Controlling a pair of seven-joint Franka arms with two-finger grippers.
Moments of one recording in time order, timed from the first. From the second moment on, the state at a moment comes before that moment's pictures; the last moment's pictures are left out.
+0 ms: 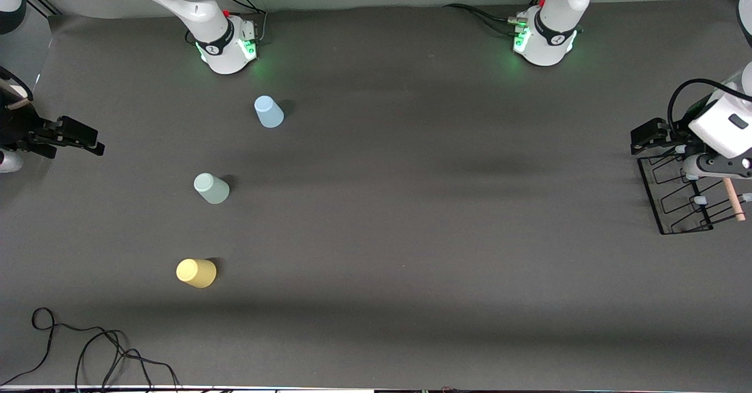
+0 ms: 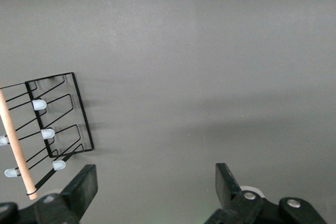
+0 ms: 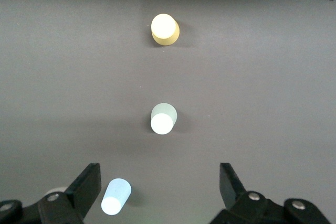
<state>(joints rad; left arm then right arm) -0.08 0.04 0.05 -1.64 0.02 1.62 0.06 0.03 0.03 -0.07 -1.57 0.03 1.57 -0.05</state>
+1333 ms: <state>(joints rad) 0.27 0.13 0.06 -1.63 0.12 1.72 0.38 0.03 0.03 -0.08 -1.57 0.03 1.57 -0.05</state>
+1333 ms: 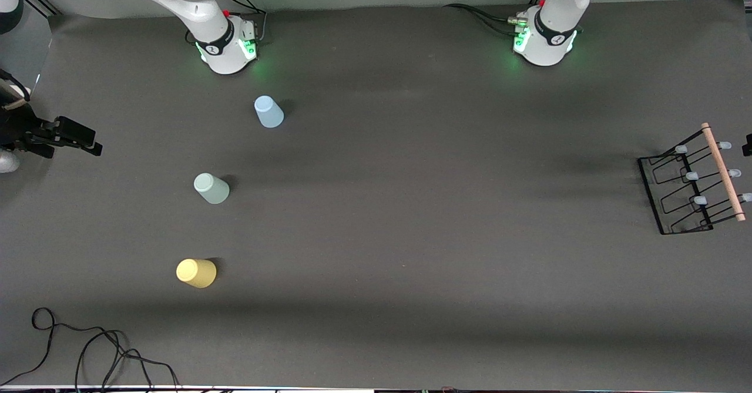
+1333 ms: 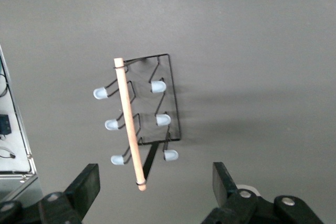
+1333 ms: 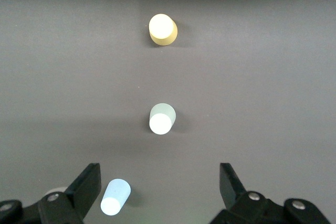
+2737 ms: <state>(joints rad) 0.44 0.36 0.06 -1.84 0.00 2.21 0.55 0.03 0.02 -0.08 -1.56 0.03 1.57 -0.05</state>
